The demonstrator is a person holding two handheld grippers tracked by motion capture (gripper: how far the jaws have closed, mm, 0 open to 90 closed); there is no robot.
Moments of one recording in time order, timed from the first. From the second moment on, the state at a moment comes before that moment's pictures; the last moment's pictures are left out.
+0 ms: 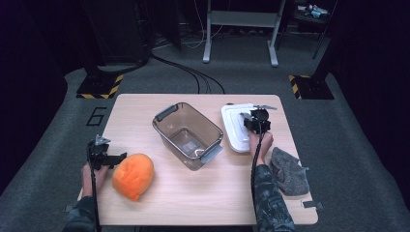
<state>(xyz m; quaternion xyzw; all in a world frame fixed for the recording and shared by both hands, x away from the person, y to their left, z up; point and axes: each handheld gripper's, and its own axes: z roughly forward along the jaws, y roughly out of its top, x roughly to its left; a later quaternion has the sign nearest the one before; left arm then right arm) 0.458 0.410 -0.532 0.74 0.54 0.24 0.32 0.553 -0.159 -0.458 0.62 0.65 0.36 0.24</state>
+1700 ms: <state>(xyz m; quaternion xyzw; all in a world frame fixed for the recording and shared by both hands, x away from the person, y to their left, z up) 0.459 0.409 -0.532 0.75 0.53 0.24 0.32 0.507 -0.146 -0.463 0.57 0.71 0.35 0.21</state>
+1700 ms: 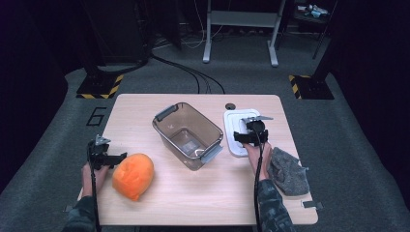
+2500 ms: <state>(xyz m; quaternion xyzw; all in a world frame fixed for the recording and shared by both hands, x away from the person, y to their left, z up) 0.461 0.411 -0.532 0.75 0.53 0.23 0.32 0.423 -0.129 -0.490 0.47 0.78 0.36 0.20</state>
